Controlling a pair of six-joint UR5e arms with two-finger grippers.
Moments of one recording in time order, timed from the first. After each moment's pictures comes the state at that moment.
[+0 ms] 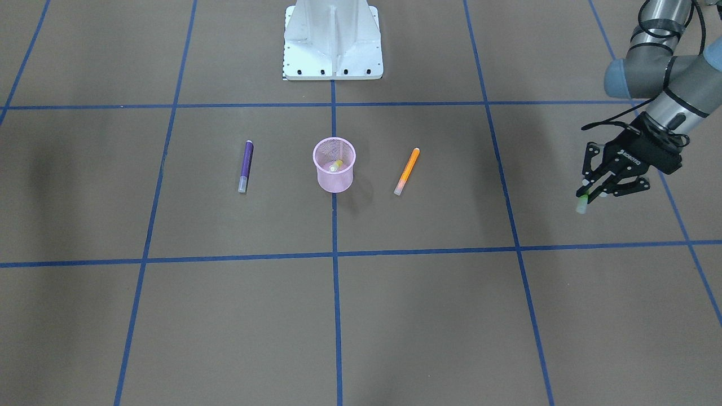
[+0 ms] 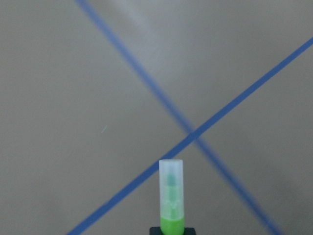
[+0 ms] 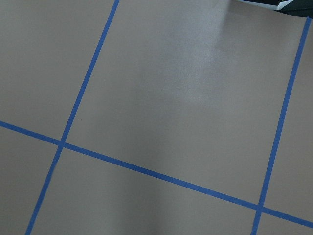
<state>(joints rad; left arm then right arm) -1.01 -1.66 -1.60 -2.67 -2.19 -0.44 1.46 -1.37 1.80 -1.66 2.36 0.03</state>
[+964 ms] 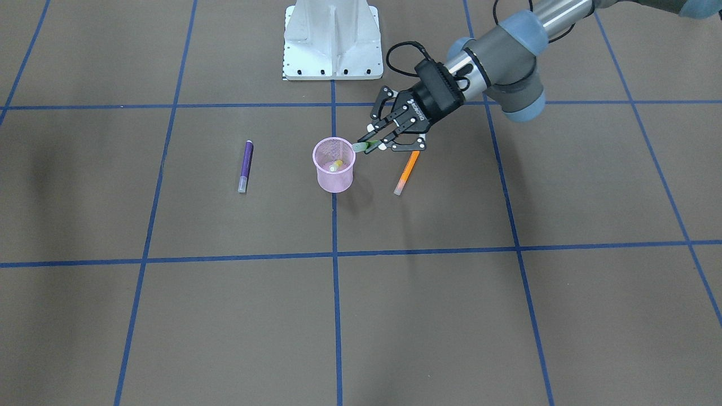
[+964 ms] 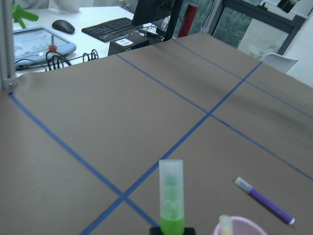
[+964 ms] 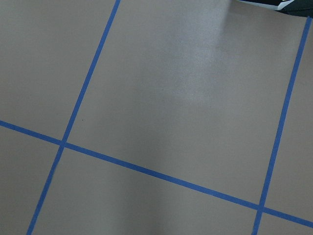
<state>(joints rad) -0.53 -2.03 -1.62 -2.90 -1.72 -0.69 1.46 -1.37 1.81 -1.66 2.36 0.03</state>
